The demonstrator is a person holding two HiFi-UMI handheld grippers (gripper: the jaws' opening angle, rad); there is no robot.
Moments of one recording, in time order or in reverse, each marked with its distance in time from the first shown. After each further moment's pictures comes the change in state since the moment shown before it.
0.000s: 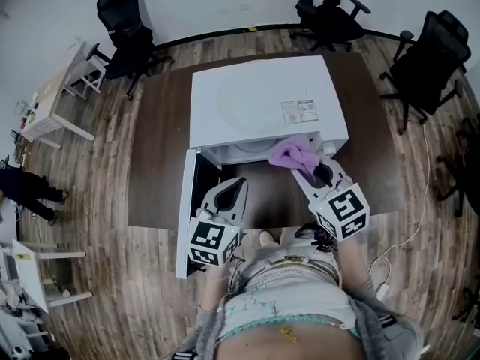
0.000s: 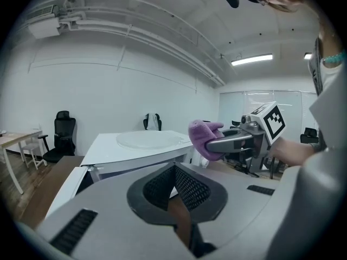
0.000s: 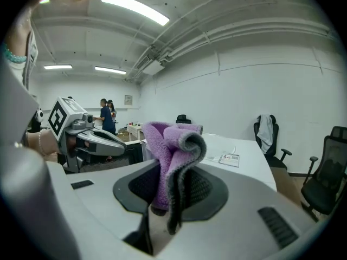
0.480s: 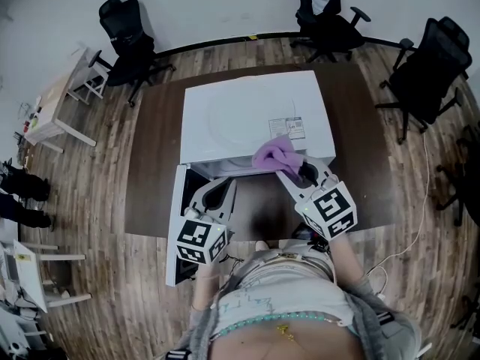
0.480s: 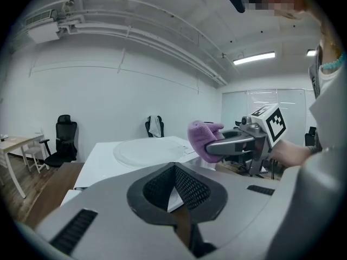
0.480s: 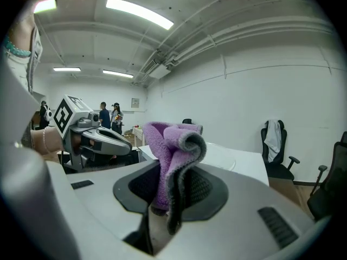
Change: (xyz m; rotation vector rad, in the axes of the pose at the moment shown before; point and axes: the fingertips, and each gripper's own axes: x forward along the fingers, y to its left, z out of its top) left arm 0.029 0.006 0.037 0.013 -0.007 0.038; right arm 0.014 -0.028 0.029 -0.040 -0.042 0.075
